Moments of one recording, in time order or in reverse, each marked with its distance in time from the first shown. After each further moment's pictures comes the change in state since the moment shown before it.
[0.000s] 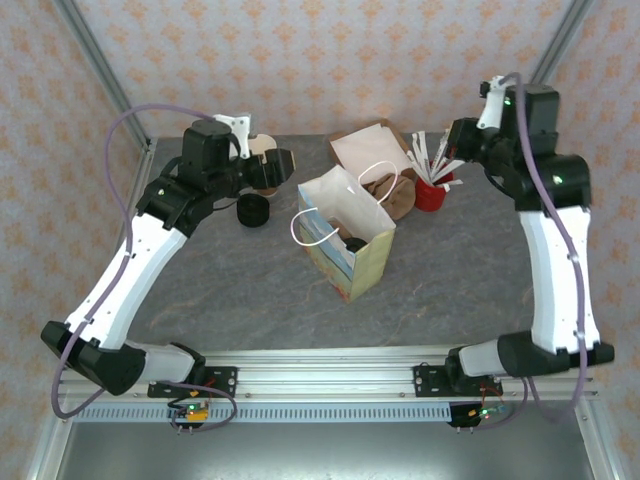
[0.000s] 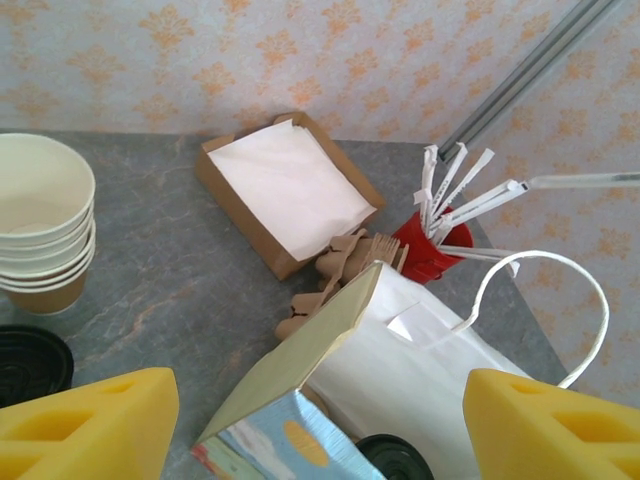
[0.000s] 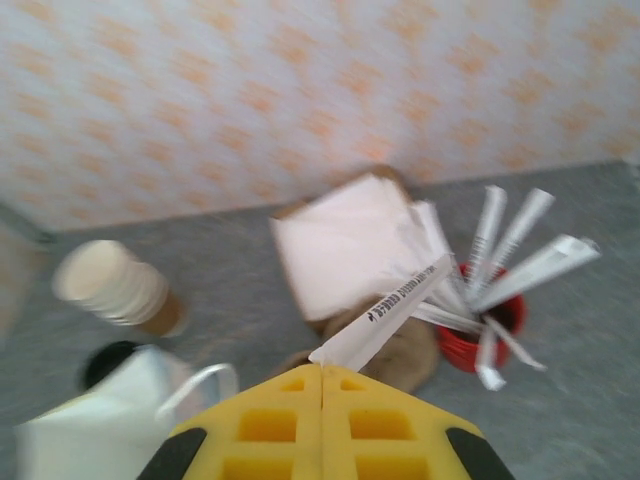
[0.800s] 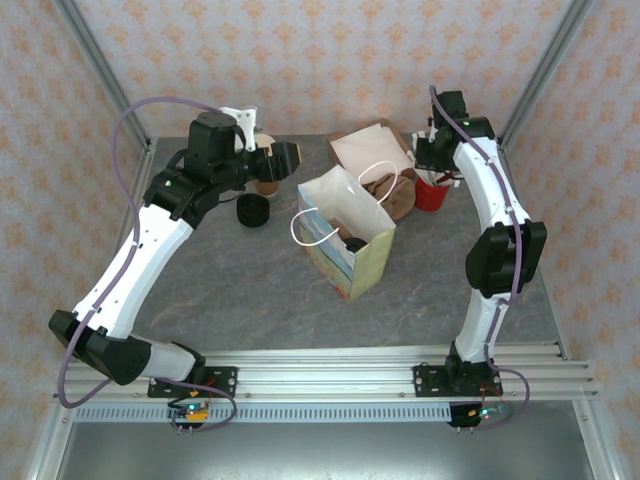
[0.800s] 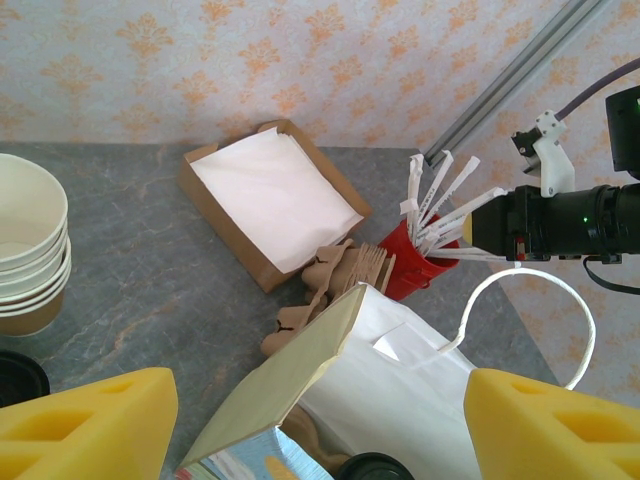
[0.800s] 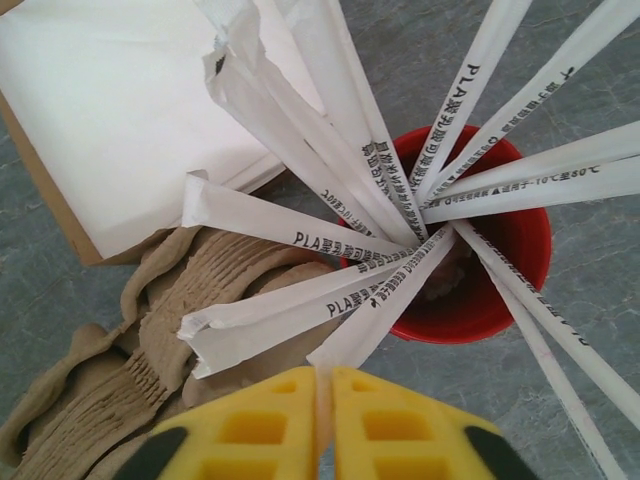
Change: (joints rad) left arm 0.000 0.061 0.057 0.024 0.032 -0.001; right arm -0.056 0.571 -0.041 0.020 0.134 -0.045
